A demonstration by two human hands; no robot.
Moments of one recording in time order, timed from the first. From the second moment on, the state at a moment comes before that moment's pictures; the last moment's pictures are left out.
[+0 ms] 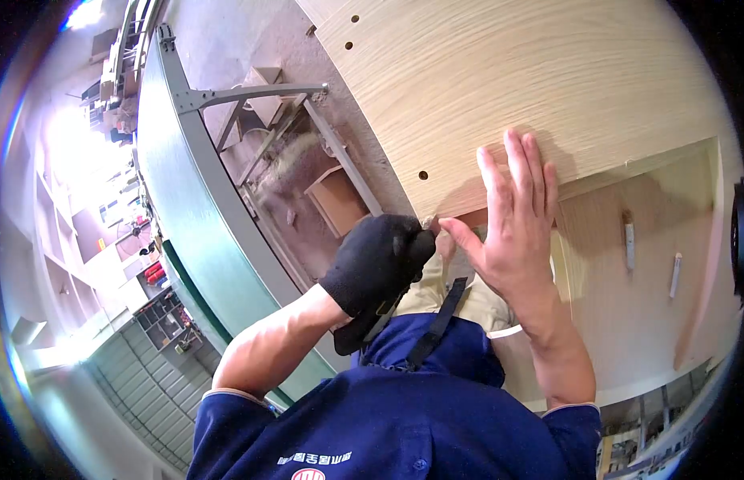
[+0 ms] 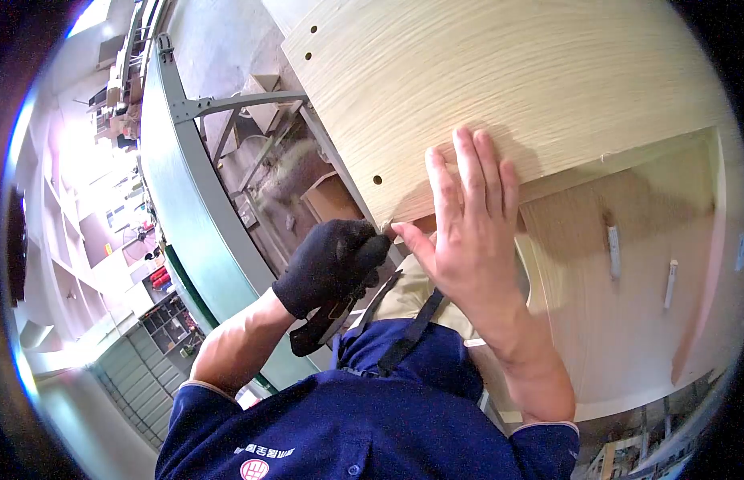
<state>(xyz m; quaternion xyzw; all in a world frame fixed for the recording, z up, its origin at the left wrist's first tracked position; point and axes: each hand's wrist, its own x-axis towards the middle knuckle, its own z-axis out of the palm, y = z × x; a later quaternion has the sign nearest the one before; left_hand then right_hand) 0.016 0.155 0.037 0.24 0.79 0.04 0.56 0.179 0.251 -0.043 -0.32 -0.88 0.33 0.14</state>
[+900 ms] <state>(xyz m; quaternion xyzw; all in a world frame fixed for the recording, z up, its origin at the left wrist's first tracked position) 0.011 0.124 0.018 0.31 0.79 0.06 0.52 0.158 0.227 -0.046 -0.38 -0.89 0.26 0.05</state>
